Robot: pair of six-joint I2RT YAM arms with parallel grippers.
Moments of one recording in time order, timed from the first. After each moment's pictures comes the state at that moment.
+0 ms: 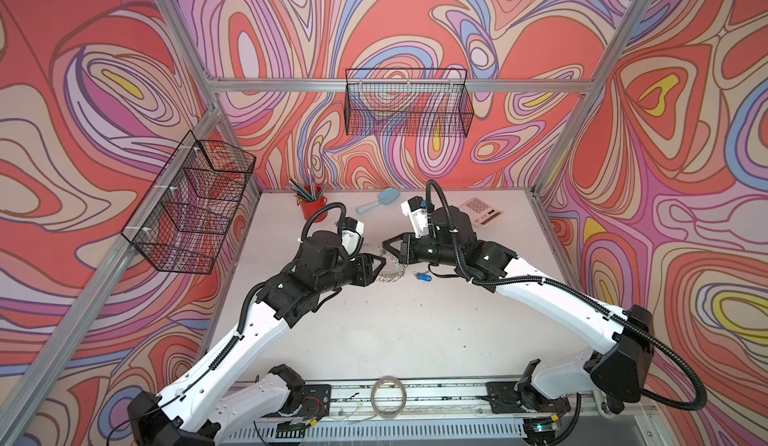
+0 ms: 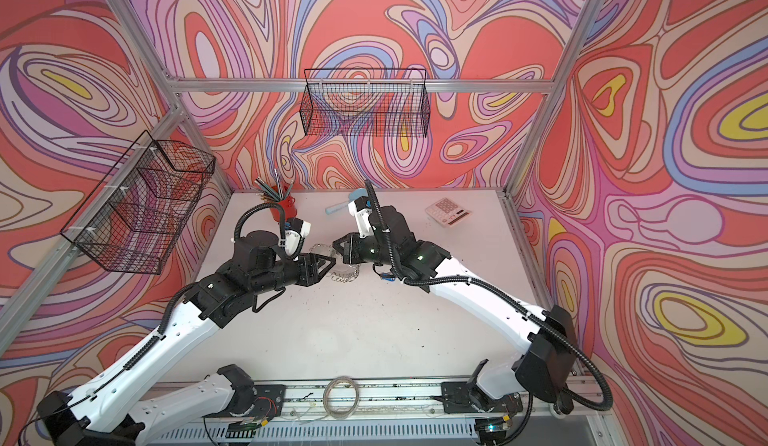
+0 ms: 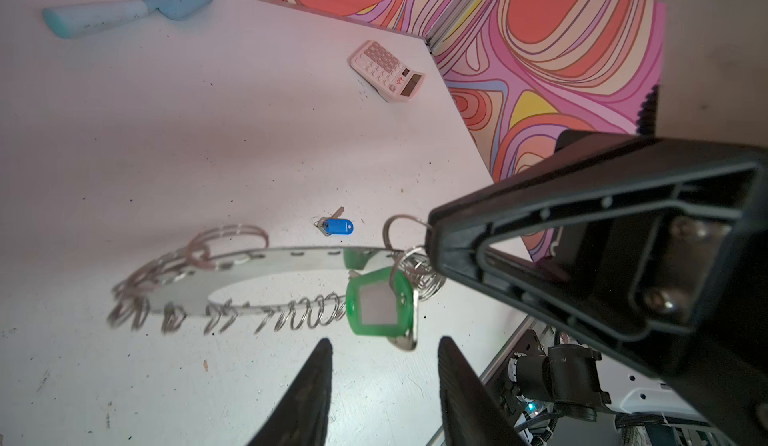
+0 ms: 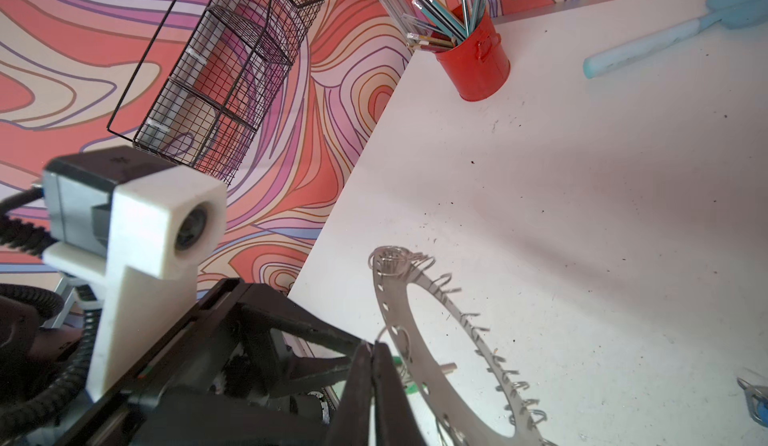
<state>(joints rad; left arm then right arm) -0.60 1.02 1.00 -0.49 0.24 -0.56 0.80 1.43 1.31 -0.28 -0.28 0.68</state>
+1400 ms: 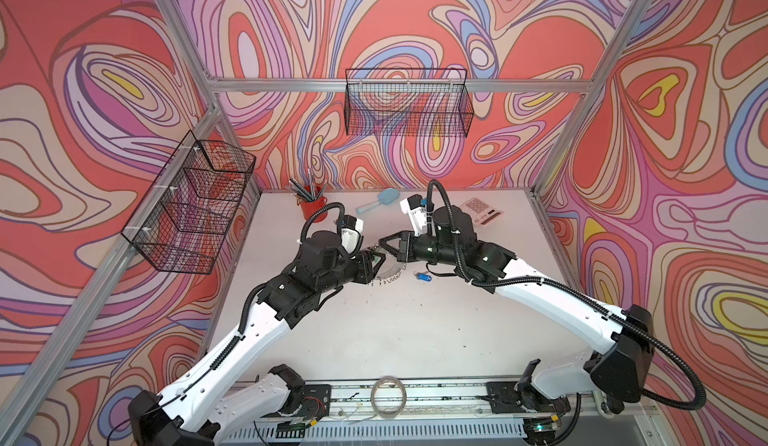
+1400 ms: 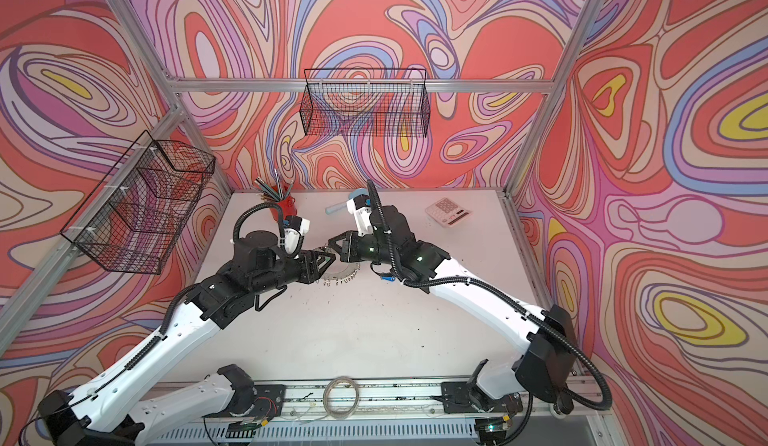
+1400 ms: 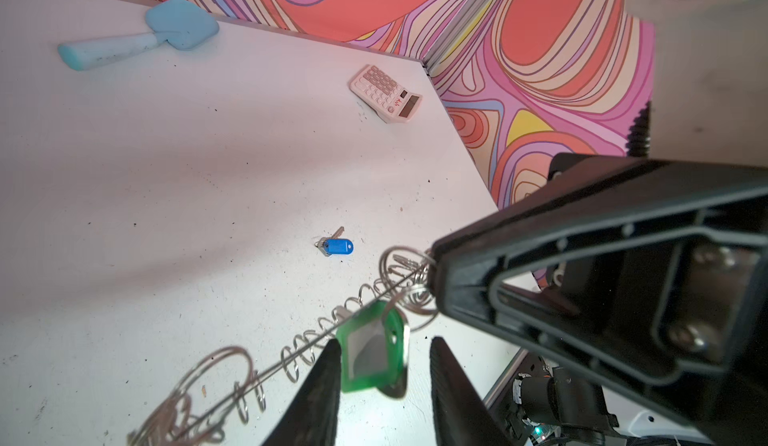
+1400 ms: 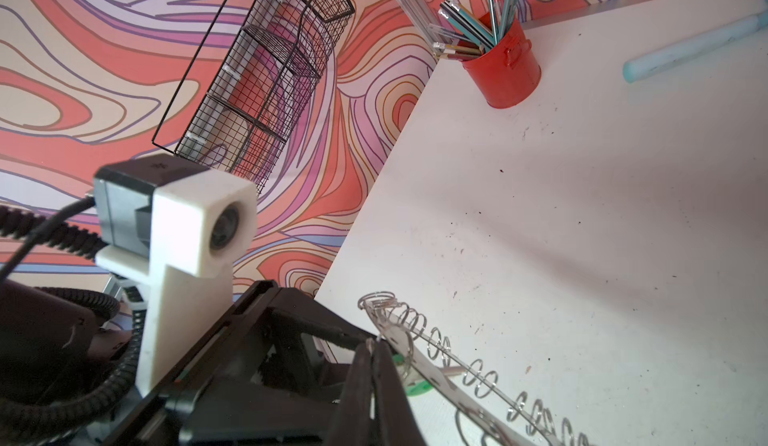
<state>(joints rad) -0.60 1.01 0.98 -0.43 0.21 -0.56 0.80 1.43 1.29 -0.19 -0.32 0.73</state>
